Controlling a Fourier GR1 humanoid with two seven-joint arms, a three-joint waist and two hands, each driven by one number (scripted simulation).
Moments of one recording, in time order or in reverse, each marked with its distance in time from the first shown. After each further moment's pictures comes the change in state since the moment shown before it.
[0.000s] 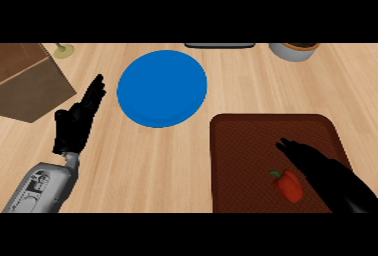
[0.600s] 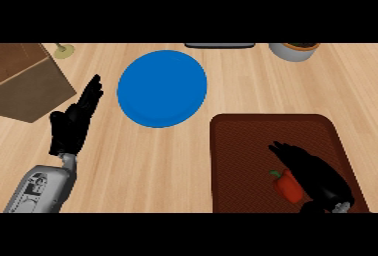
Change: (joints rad) left arm 0.021 -0.038 0.065 -0.022 -0.053 -0.052 0.006; right arm -0.036 0.134 0.005 0.257 0.178 0.043 -0.109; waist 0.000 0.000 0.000
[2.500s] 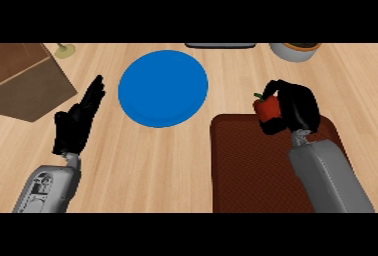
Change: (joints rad) left arm -0.001 -0.088 0.091 0.007 -0.104 -0.081 -0.004; right arm -0.430 0.362 -0.313 0.401 0.307 -0.414 0.008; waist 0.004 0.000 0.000
